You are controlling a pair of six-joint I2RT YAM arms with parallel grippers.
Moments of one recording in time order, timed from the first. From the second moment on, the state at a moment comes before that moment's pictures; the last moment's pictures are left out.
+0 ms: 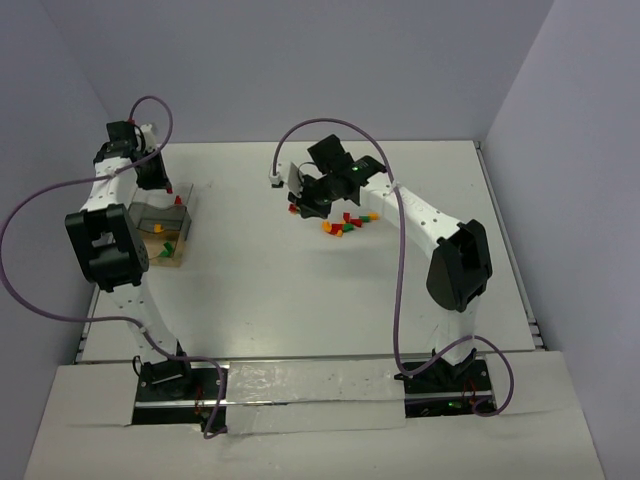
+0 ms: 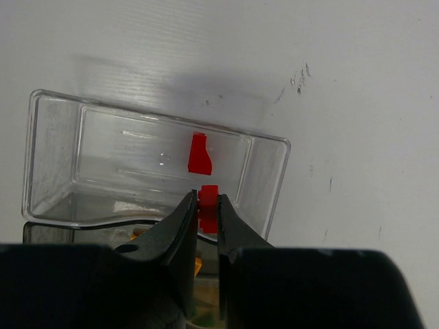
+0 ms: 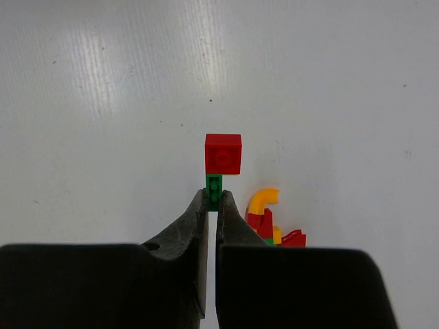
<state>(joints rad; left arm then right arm) 0.22 2.06 1.78 -0.62 0.19 0.01 0.64 1.89 1.76 -0.77 -0.39 -0.69</state>
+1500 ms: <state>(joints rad) -0.16 1.85 1.61 -0.49 1.13 -0.39 0.68 1.99 1.93 -0.76 -0.36 -0.61</state>
